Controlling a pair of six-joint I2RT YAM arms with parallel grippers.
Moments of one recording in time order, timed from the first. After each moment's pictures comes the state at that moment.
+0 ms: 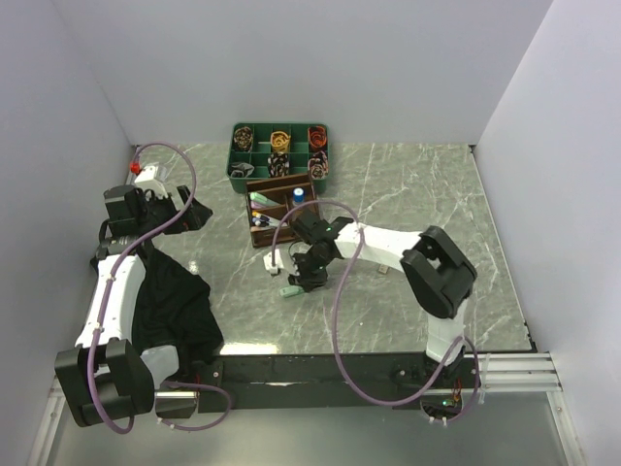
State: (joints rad) left arm 0.20 1.10 0.84 -0.24 0.55 -0.18; right arm 0.82 1.90 1.27 -0.65 -0.48 -0.98
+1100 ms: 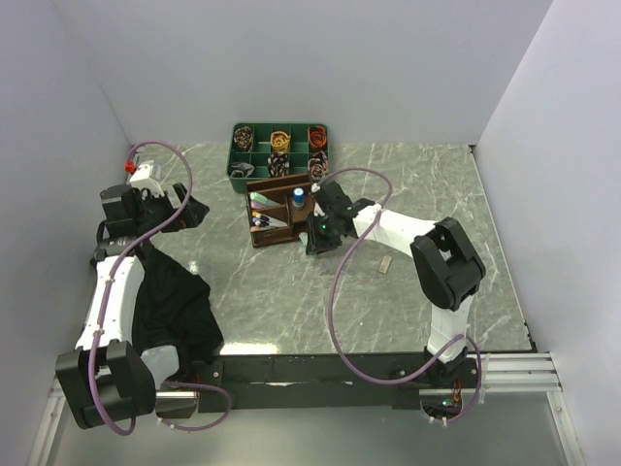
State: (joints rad) left arm 0.22 1.09 0.84 -0.21 0.53 -0.20; right arm 0.64 1.88 1.28 -0.43 -0.18 0.46
